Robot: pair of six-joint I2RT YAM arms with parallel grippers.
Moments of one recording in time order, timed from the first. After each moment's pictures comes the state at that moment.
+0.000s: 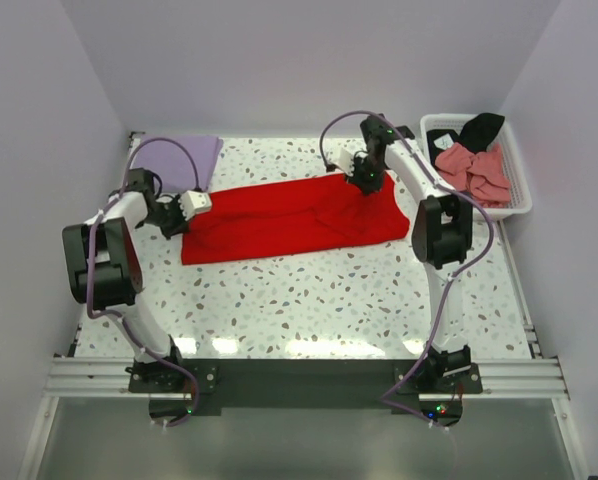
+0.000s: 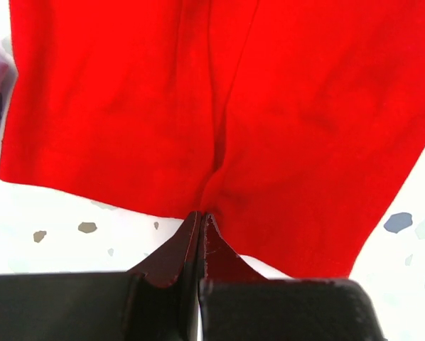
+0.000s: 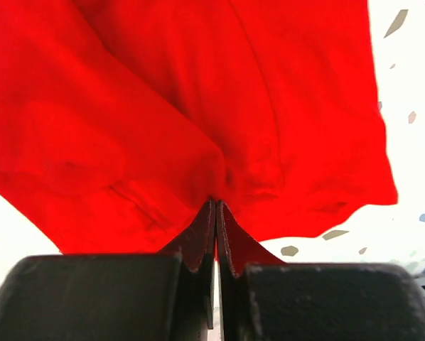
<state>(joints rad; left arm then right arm) 0.21 1.82 1.18 -0.63 0.56 1.28 0.26 2.31 2.15 -1.11 -0.19 -1.08</state>
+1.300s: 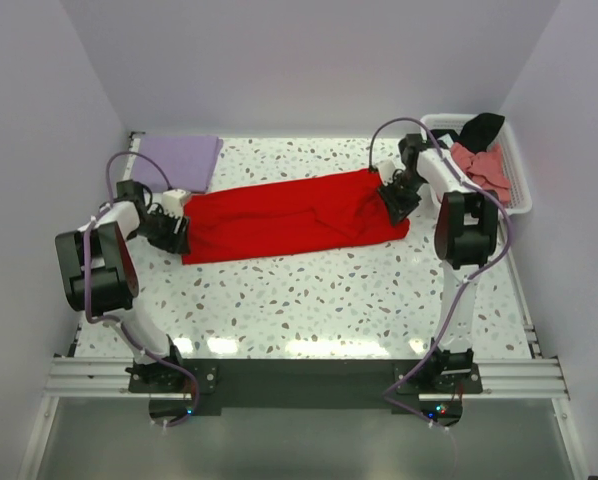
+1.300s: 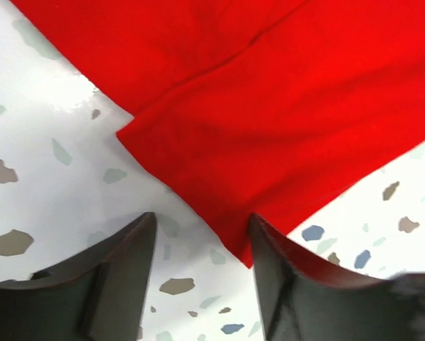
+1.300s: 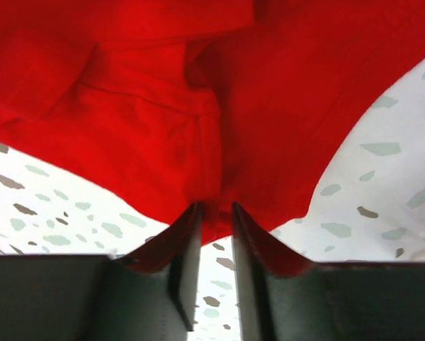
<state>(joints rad) 0.28 1.78 1.08 -0.61 0.49 0.64 0.08 2.23 1.89 -1.14 -0.21 -0.54</state>
